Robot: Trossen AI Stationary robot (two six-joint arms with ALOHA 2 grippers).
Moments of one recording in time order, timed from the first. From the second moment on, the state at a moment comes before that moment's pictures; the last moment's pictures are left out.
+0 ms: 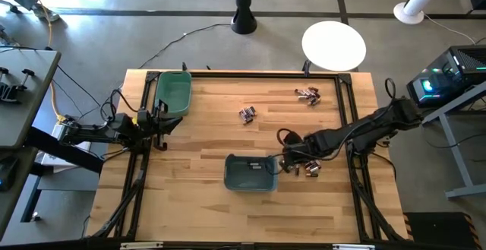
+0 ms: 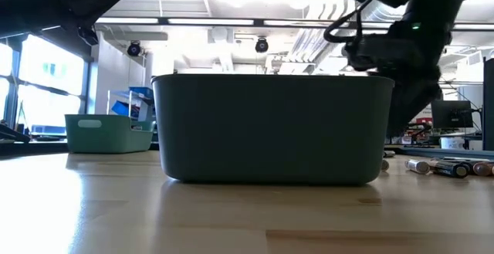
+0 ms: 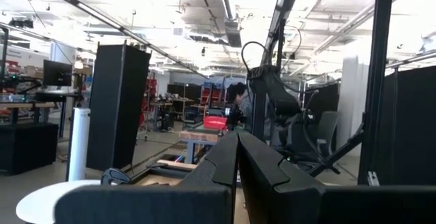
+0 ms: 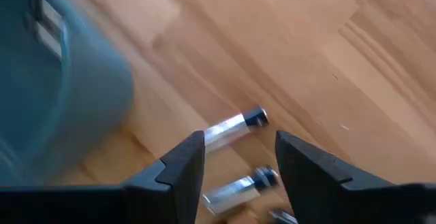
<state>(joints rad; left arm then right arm) -0.06 0.02 0.01 0.37 -0.23 -0.01 0.25 1.47 0.81 -0.59 0.23 1.06</state>
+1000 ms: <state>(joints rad) -0.06 0.02 0.01 0.37 -0.24 0.00 0.23 1.63 0.81 -0.55 0.19 1.30</state>
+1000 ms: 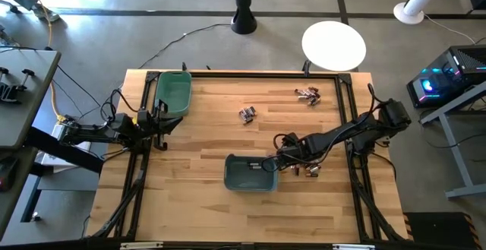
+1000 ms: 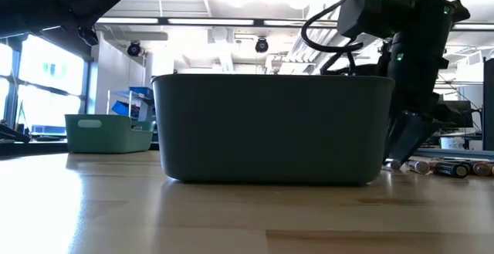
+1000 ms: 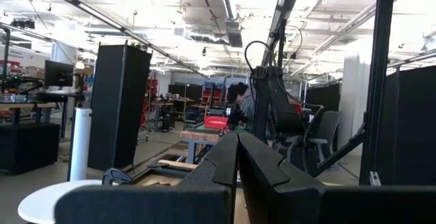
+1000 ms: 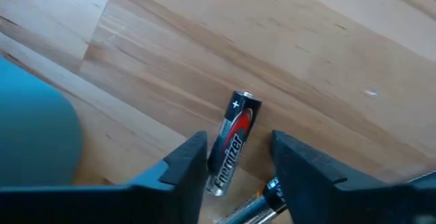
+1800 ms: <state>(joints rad) -0.06 0.02 0.01 0.37 -0.24 -0.01 0.27 1.63 1.38 -1.26 0.47 0.95</state>
